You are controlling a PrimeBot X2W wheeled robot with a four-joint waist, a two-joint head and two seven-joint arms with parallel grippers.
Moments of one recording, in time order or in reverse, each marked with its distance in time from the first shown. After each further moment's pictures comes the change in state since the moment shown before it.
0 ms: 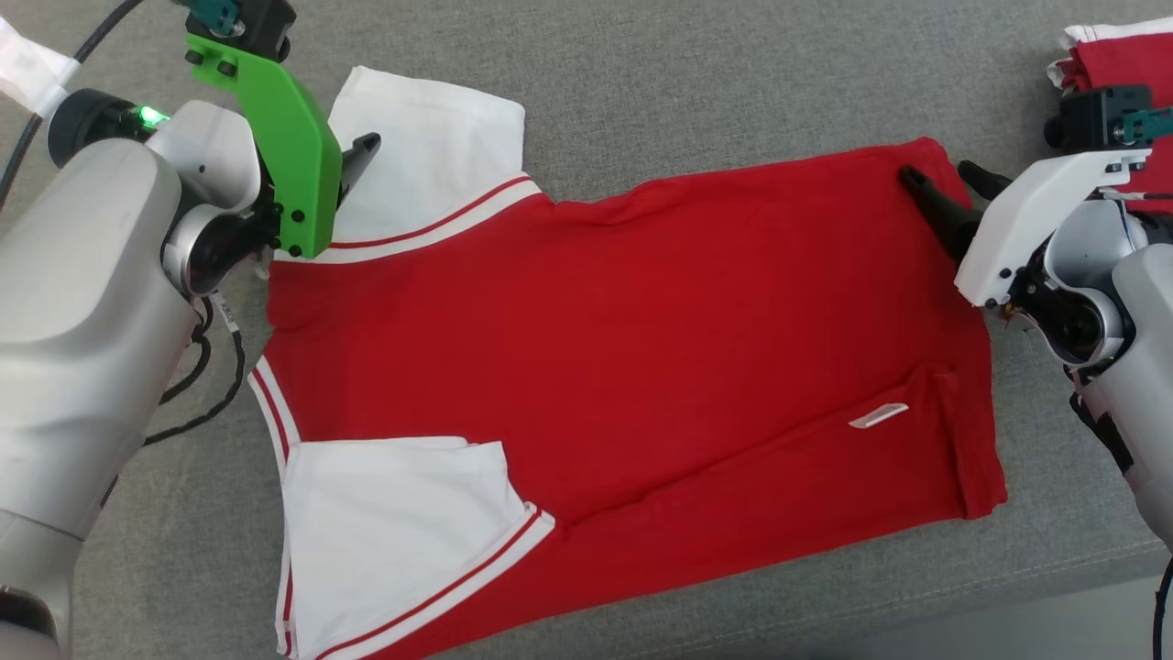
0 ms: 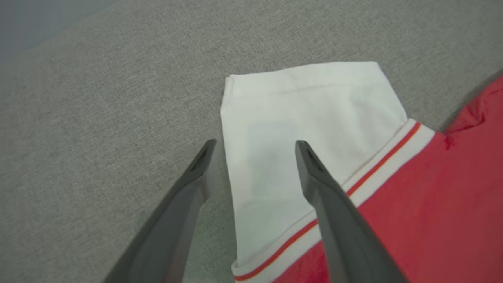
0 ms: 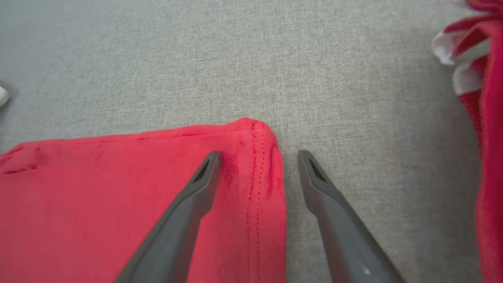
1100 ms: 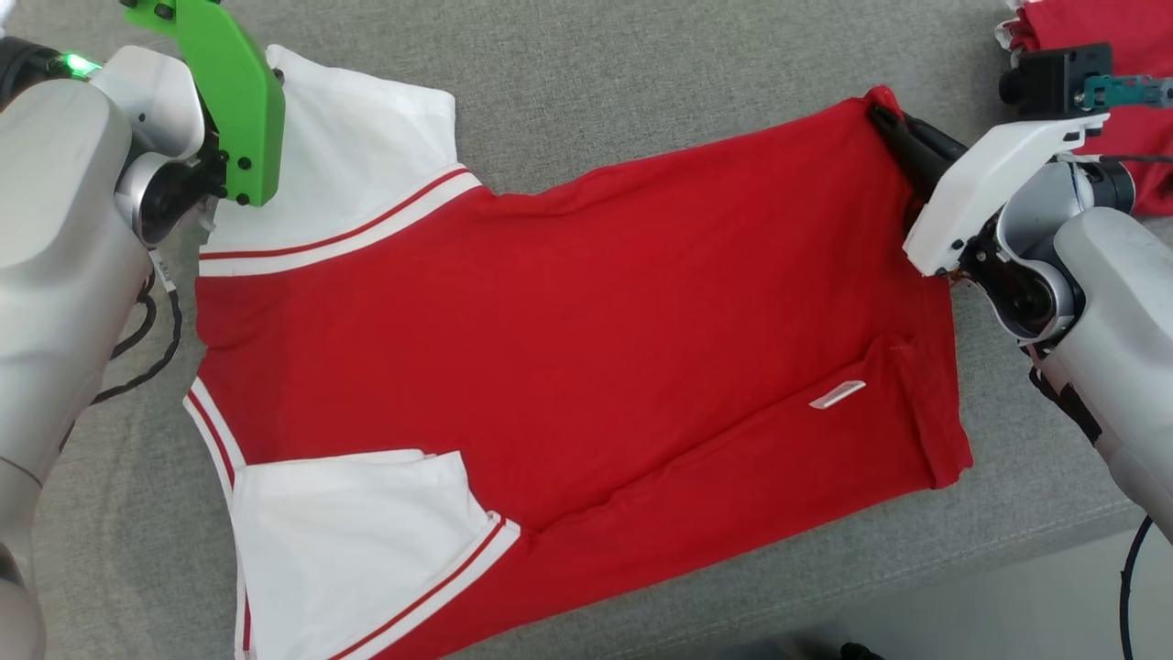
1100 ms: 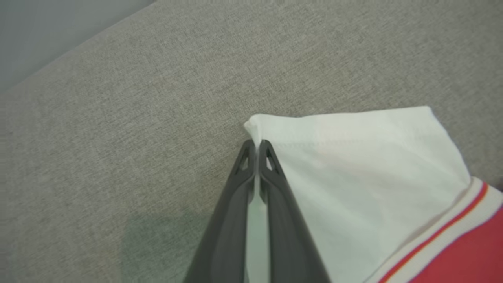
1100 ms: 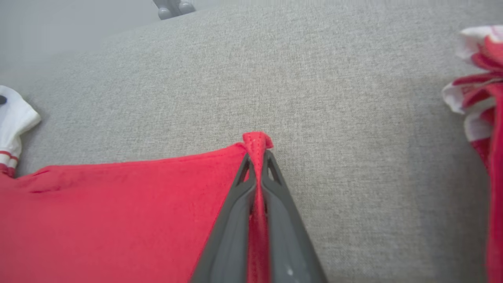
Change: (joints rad) left arm -0.172 0.001 -0.185 0.236 -0.089 -0.007 -0.113; right arm -0.139 -0.003 0.248 0.046 0.155 0.000 -0.227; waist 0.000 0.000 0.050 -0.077
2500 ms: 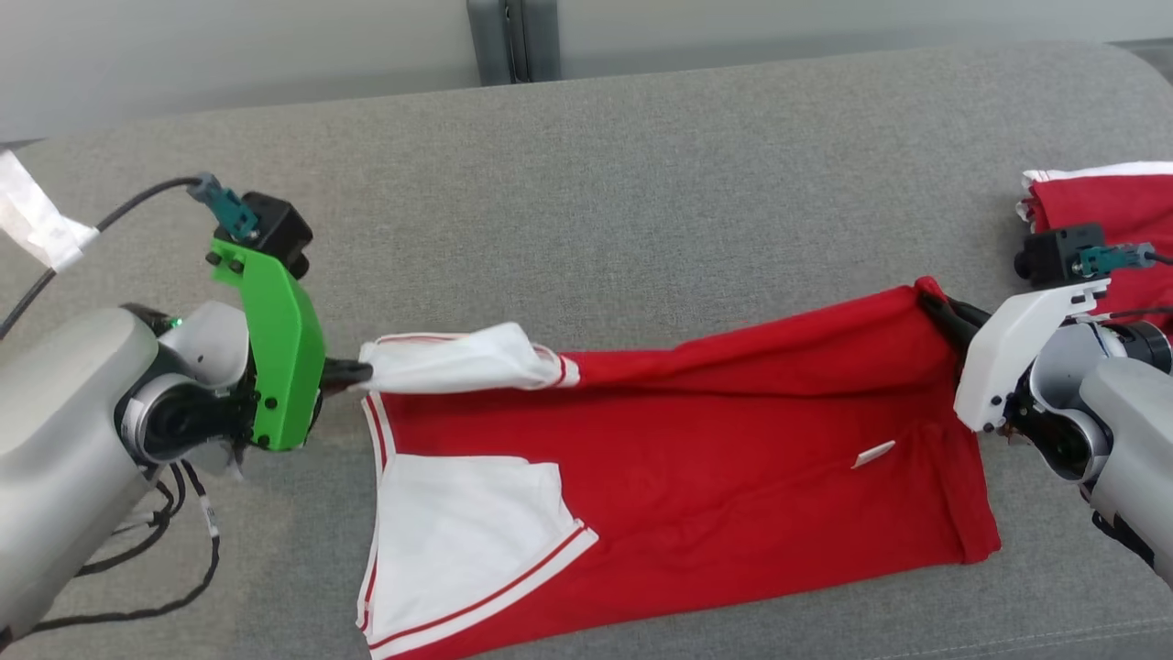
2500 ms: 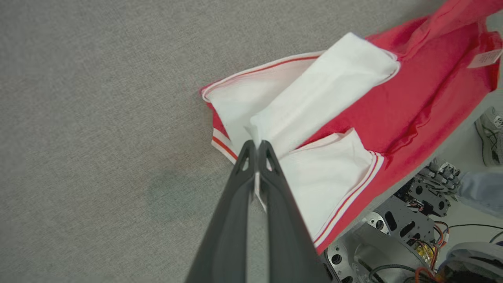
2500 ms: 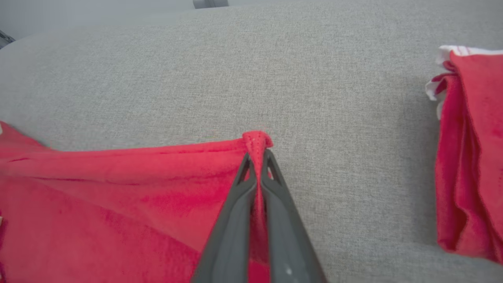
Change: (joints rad) left arm 0.258 0.272 -0.221 -0.491 -0.443 0.001 0.200; right arm 0.146 -0.135 0.261 0.082 0.145 0.000 -0.063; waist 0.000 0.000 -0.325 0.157
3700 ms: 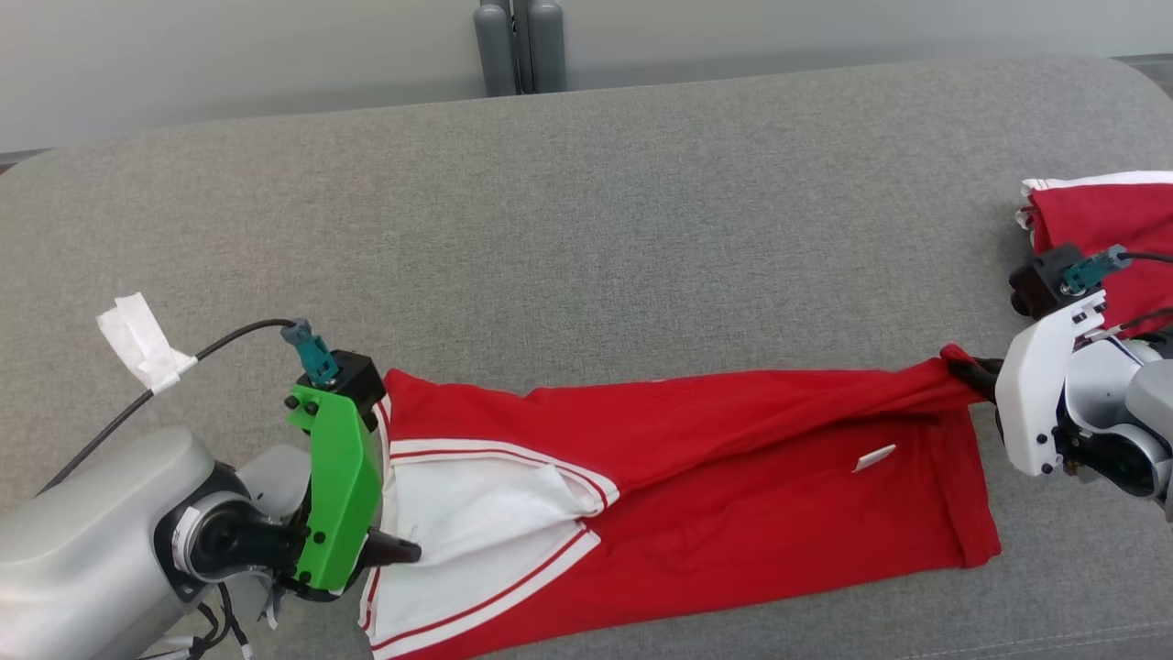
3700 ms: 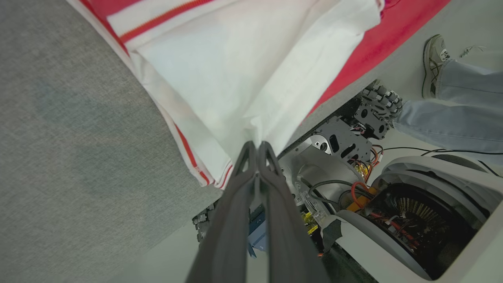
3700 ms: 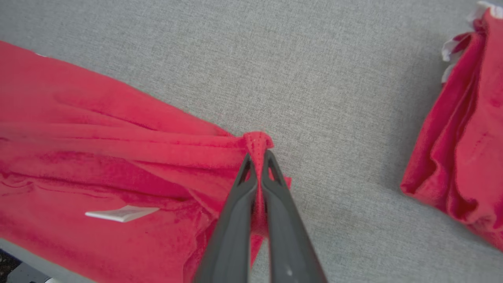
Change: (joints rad) left arm 0.167 0.065 -0.043 -0.256 -0.145 0.114 0.195; right arm -0.106 -0.199 0.336 -0.161 0.081 0.000 0.196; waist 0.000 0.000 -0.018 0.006
